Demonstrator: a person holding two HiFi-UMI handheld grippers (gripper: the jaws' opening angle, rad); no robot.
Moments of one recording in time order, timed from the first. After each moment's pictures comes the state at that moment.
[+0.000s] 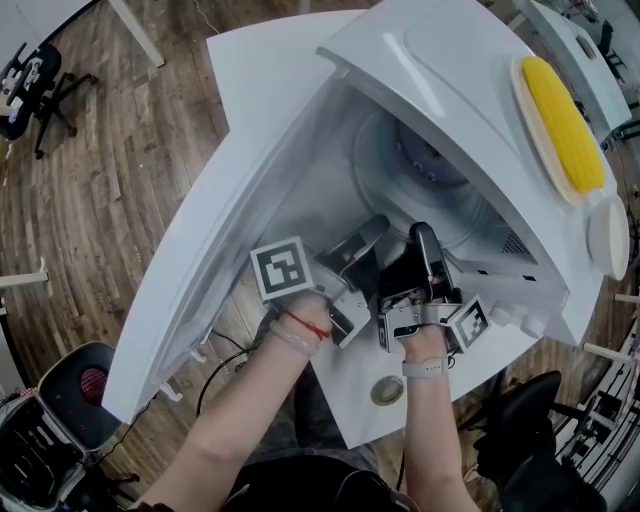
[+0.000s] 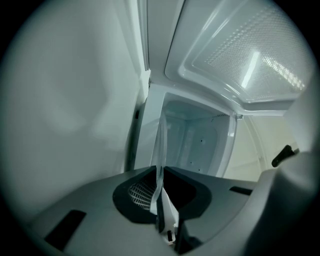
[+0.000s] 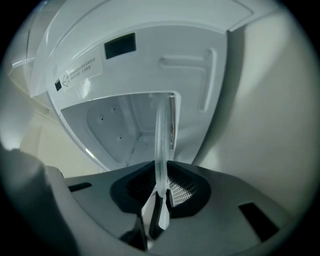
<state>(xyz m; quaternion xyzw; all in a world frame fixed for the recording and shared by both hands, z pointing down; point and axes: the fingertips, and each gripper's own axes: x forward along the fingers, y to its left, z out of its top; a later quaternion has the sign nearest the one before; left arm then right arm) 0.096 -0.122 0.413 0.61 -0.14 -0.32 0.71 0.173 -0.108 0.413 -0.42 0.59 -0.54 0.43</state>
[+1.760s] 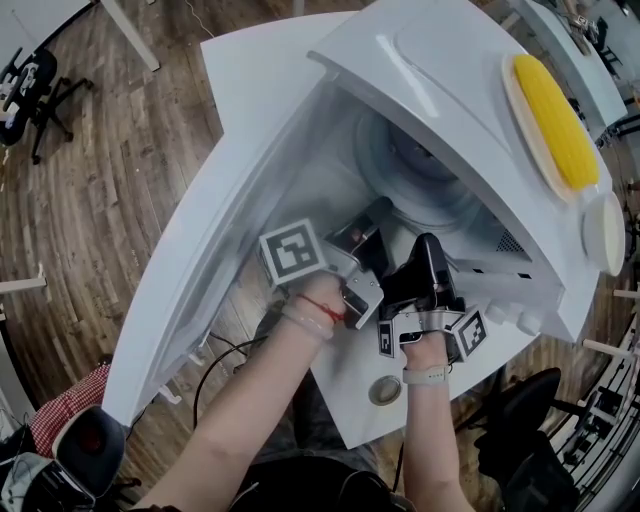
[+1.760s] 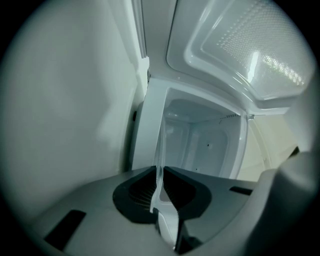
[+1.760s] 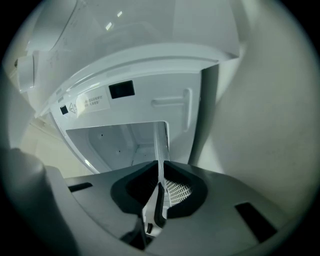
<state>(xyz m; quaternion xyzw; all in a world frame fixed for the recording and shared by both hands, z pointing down) 0.108 -0.148 0.421 0.61 -0.18 -0.31 0.71 0.192 -0.093 0.418 -0.44 0.53 -0.55 0.46</state>
